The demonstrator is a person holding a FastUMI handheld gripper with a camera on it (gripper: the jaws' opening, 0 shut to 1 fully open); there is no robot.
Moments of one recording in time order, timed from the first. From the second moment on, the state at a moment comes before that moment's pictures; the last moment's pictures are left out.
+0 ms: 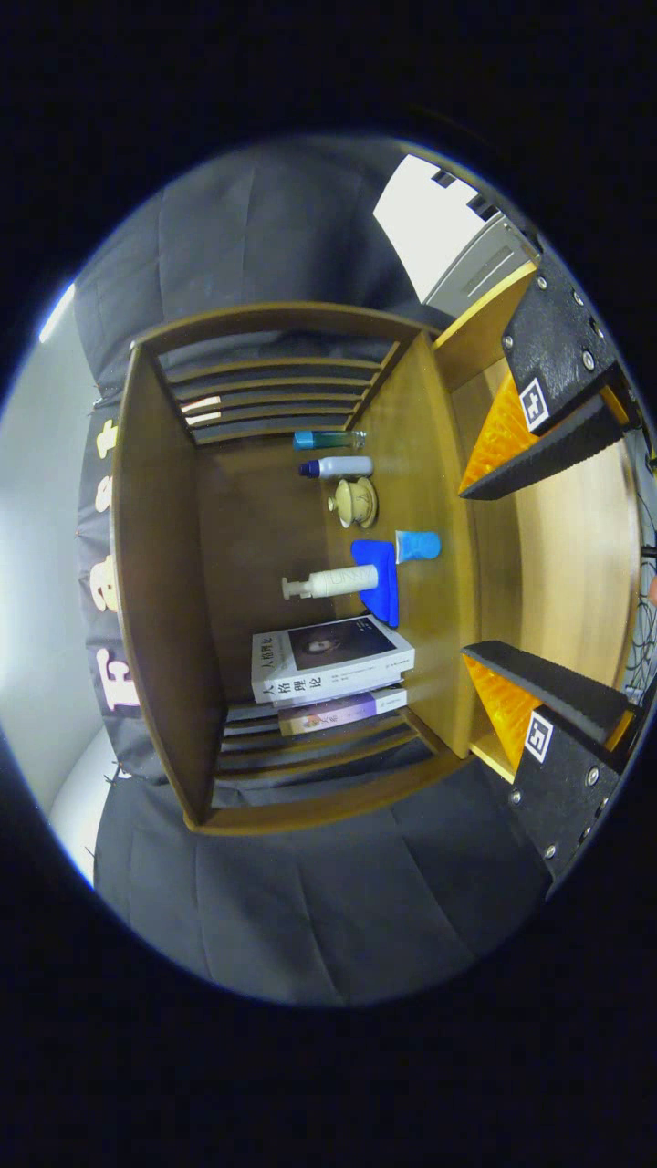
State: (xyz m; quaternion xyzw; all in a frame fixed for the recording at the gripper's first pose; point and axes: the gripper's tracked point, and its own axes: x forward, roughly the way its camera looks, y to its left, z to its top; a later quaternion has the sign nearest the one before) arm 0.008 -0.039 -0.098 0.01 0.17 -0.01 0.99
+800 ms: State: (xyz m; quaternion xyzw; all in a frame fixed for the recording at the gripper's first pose) arm -0.126 -0.056 -0.204 -0.02 0.17 -0.05 0.98
